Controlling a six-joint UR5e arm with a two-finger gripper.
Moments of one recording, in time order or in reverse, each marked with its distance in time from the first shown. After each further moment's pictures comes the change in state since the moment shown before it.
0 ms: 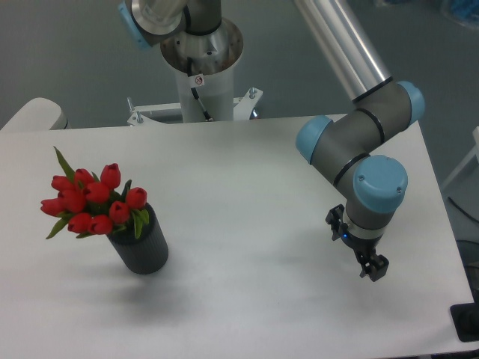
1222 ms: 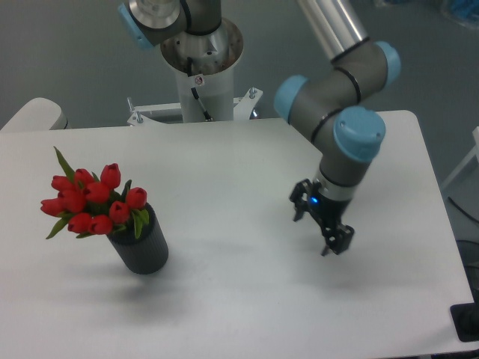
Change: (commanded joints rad) arm 0.018 0.297 -0.354 0.031 -0.417 -0.035
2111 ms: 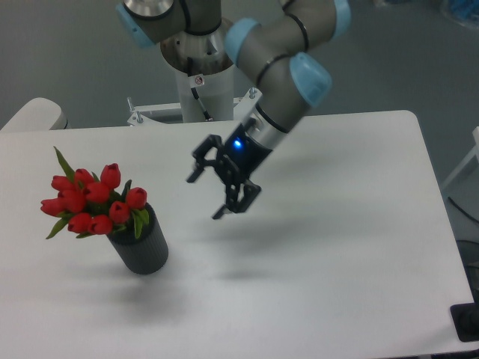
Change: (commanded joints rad) arm -0.106 0.243 -0.246 -0.071 -0.541 -0.158
